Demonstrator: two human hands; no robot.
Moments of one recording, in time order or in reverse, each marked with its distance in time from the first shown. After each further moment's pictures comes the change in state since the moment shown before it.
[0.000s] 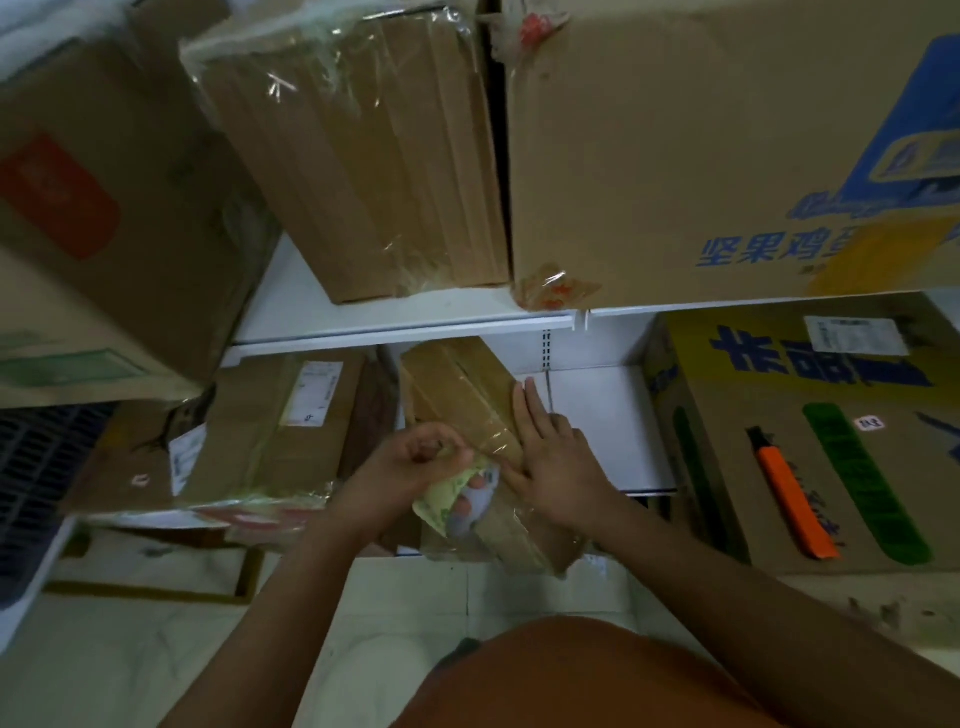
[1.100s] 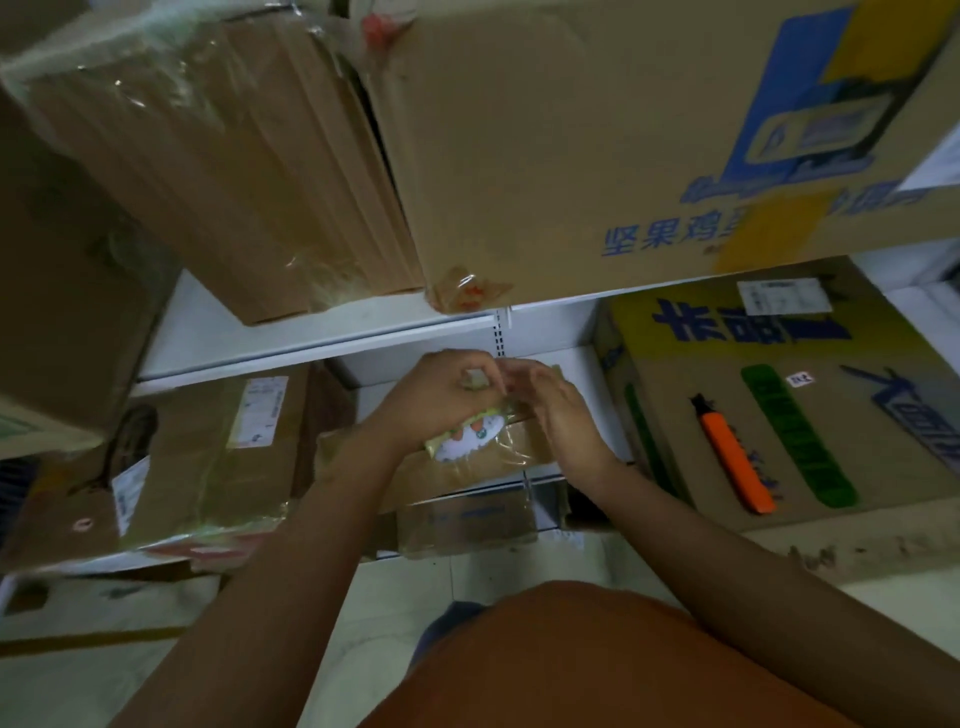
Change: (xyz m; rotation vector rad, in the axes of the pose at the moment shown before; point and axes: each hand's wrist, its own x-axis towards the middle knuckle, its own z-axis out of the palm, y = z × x) left_hand 0.083 0.067 0.049 0.521 -0.106 0.286; right_hand -0.005 0.028 -0.043 1.238 0.313 0.161
